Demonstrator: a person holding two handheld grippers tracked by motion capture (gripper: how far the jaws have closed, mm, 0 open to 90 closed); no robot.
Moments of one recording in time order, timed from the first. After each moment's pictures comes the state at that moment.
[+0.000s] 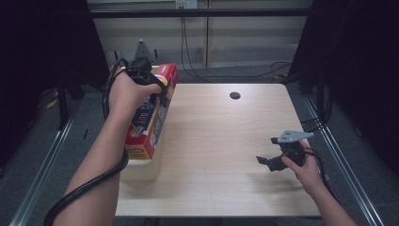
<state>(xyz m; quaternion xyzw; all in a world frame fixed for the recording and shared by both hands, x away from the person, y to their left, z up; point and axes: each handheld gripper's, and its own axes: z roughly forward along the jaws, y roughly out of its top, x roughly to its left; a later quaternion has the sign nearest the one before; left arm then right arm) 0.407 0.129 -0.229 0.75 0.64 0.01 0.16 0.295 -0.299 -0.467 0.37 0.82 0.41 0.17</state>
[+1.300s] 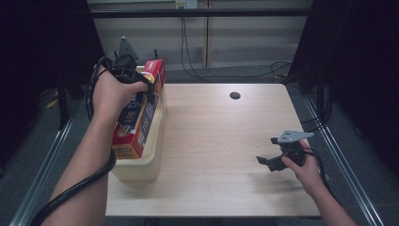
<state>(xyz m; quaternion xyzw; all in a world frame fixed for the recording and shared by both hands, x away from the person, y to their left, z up) 0.402 0.159 -0.220 0.74 0.65 0.02 0.18 0.294 -0.299 -0.467 0.37 0.82 0.41 0.17</state>
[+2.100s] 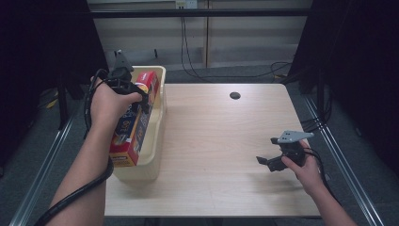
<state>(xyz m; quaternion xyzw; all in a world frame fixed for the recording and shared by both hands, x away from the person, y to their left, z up) 0.401 0.174 -0.251 0.72 0.68 0.02 0.15 0.294 -0.298 -0.466 0.37 0.82 0.41 0.17</state>
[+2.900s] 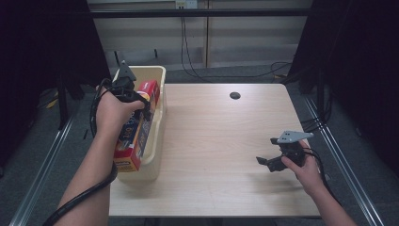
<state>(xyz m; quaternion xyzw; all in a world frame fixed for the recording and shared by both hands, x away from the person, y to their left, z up) 0.403 0.175 -0.279 0.72 0.68 0.01 0.14 0.294 -0.298 -0.467 0.37 0.82 0.41 0.17</state>
